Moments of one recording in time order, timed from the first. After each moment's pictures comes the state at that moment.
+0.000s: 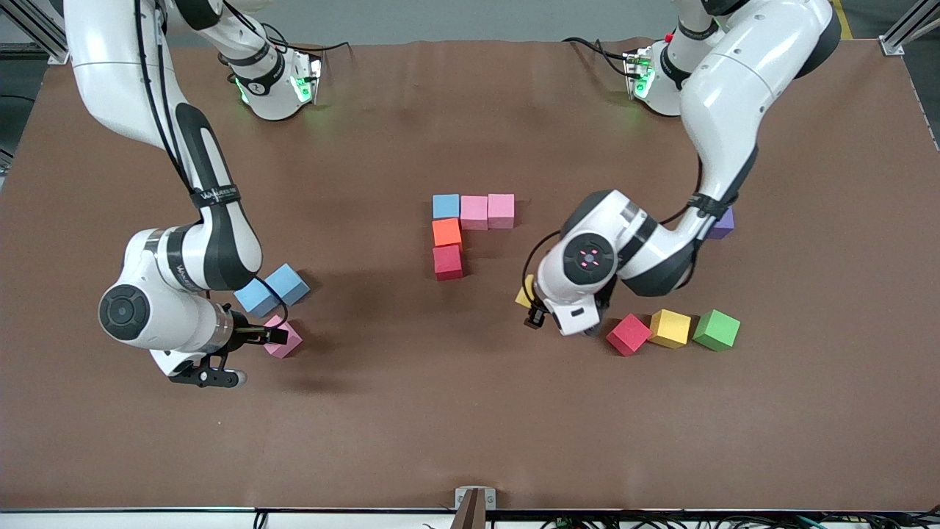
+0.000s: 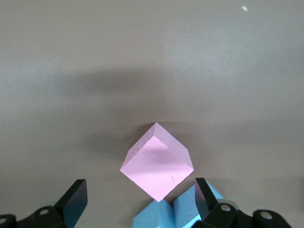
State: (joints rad) left arm -0.15 0.81 -0.60 -1.39 0.35 2.01 -2.01; right arm 0.24 0.65 -0.14 -1.49 0.17 2.04 0.02
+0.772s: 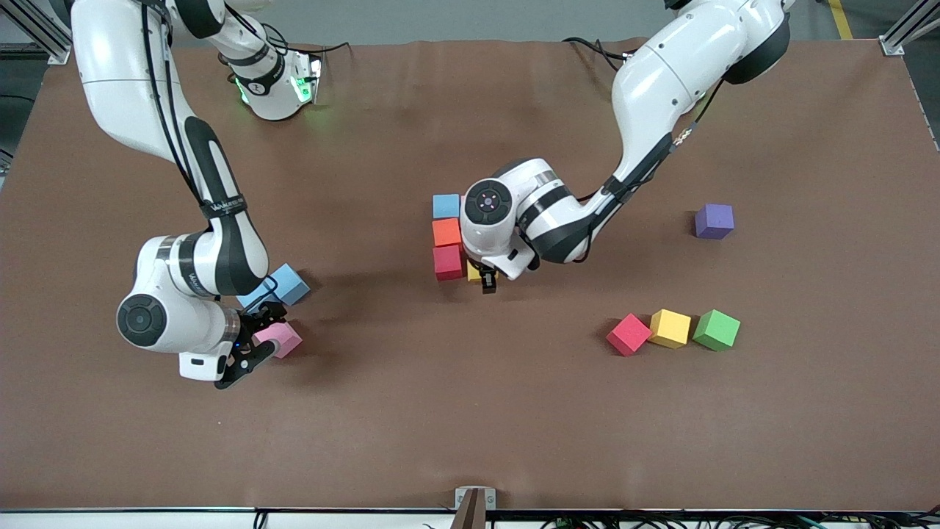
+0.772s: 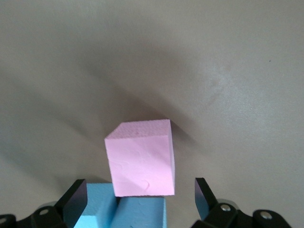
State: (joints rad) left arm -0.34 0.87 -0.59 -1.43 0.45 2.12 -2.72; right arm 0.24 0.68 -0.14 -1.52 0.13 2.04 -0.62
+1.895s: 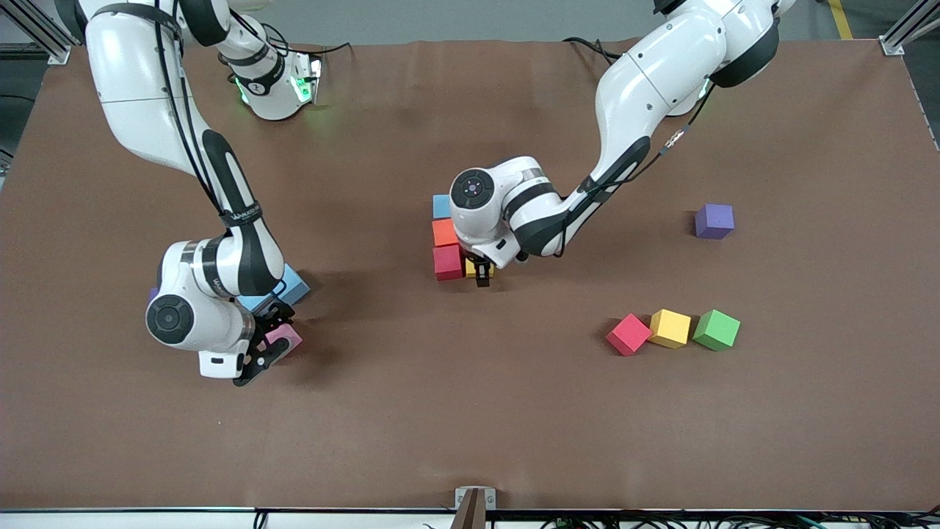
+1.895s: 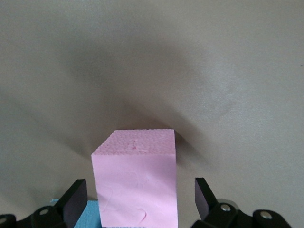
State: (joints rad) left arm -0.37 0.89 -0.58 -1.49 0.57 2.18 -2.74; right arm 0.24 0.71 -0.13 -1.57 0.11 2.15 -0.65
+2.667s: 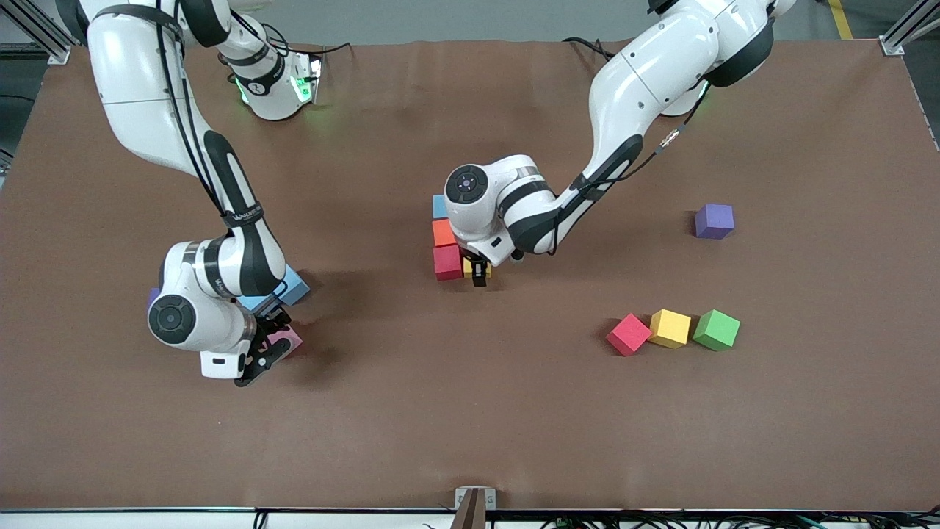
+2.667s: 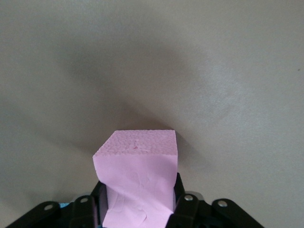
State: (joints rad) left arm -0.41 0.89 -0.55 -1.49 0.60 2.19 -2.74; right arm 0.24 0.72 -0.13 -1.57 0.11 2.16 -0.65
